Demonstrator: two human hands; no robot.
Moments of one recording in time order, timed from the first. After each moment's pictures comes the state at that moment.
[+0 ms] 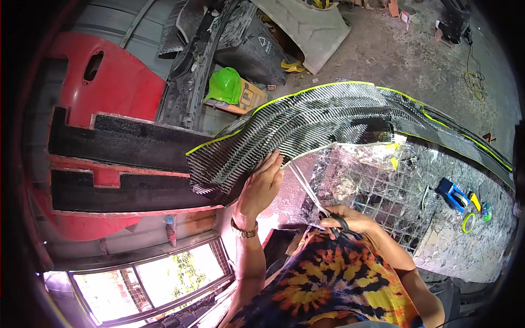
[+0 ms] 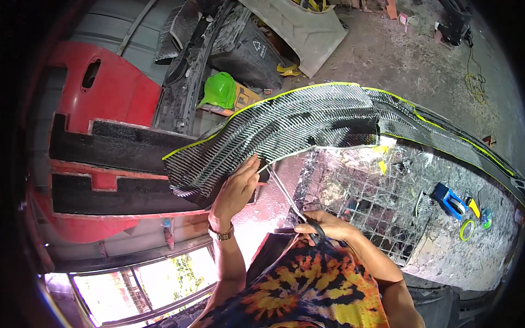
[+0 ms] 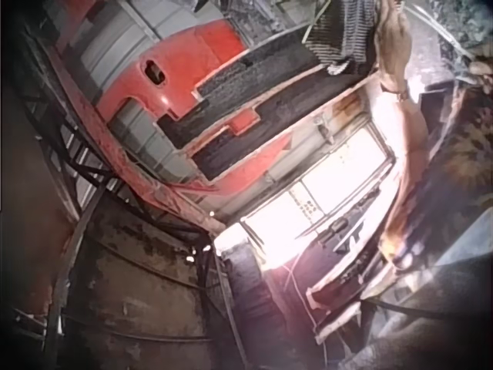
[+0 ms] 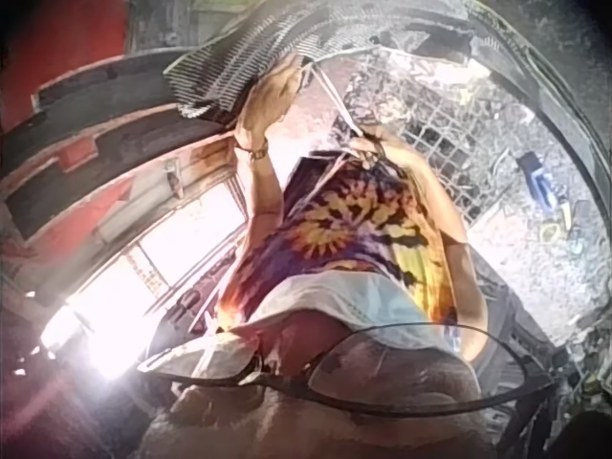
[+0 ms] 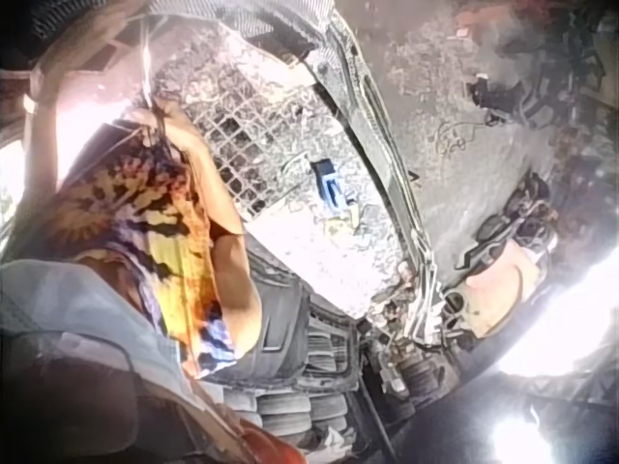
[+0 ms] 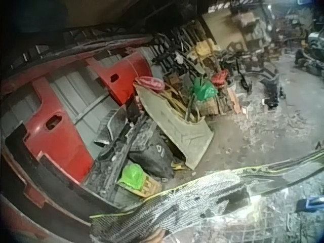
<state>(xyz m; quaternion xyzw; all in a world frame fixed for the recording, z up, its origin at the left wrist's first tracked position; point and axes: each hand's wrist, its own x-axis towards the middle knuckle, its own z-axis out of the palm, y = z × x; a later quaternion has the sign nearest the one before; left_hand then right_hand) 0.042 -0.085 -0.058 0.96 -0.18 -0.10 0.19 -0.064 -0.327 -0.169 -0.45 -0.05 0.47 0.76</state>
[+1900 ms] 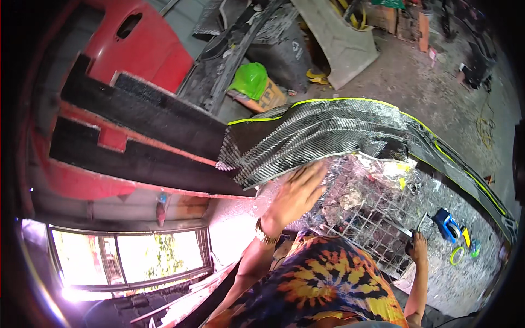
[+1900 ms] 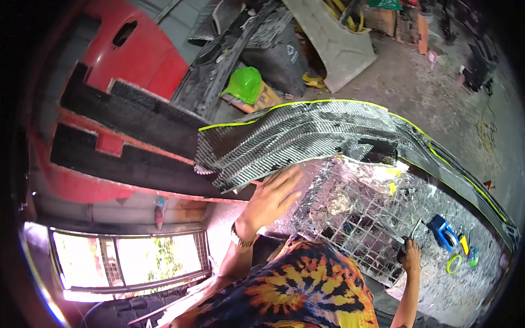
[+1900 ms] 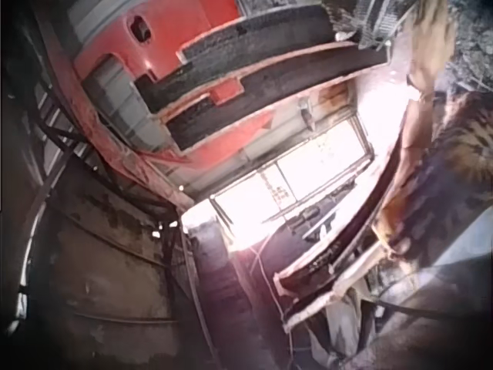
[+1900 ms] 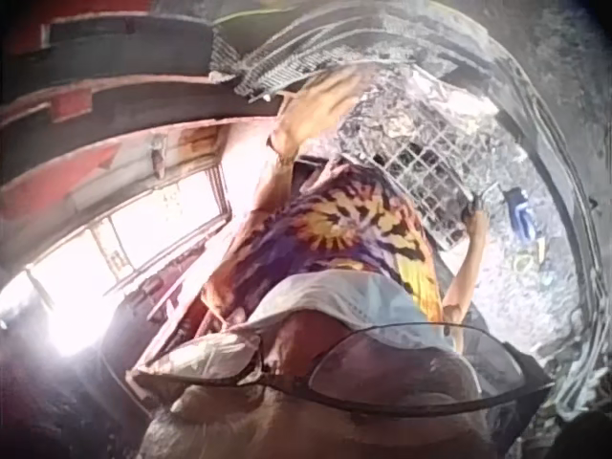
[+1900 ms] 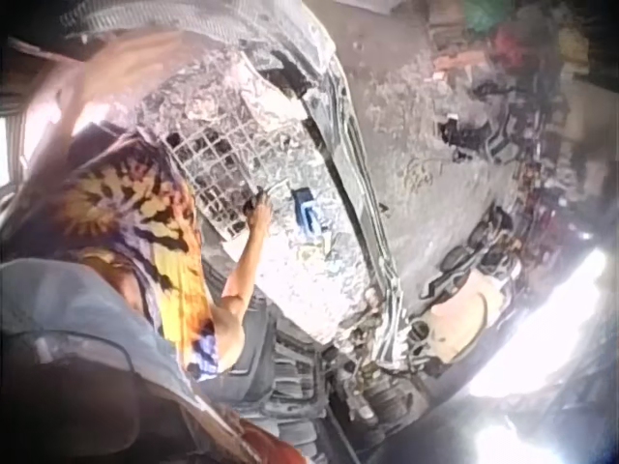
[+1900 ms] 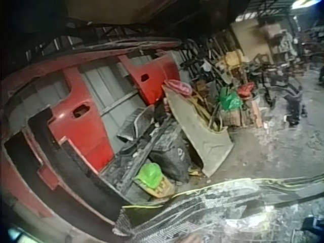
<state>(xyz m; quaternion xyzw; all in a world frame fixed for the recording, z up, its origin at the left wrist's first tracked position) -0.002 -0.114 -0.059 0.95 -0.28 0.01 0.13 -0.239 -0.578 -0.341 -0.95 0.08 0.20 0.20</state>
